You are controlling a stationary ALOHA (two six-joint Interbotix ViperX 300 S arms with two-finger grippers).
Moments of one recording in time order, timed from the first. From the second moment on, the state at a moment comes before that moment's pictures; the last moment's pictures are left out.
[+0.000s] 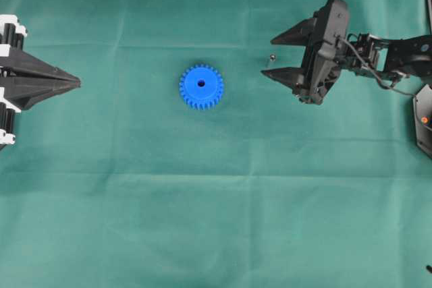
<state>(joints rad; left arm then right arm) -0.01 -0.96 1.18 0.02 -0.23 -0.01 -0.28 -0.03 1.05 0.01 -0.50 0.00</state>
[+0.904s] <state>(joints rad) -0.01 -0.96 1.18 0.02 -0.22 -0.01 -0.28 0.00 1.06 0.01 -0.51 0.00</state>
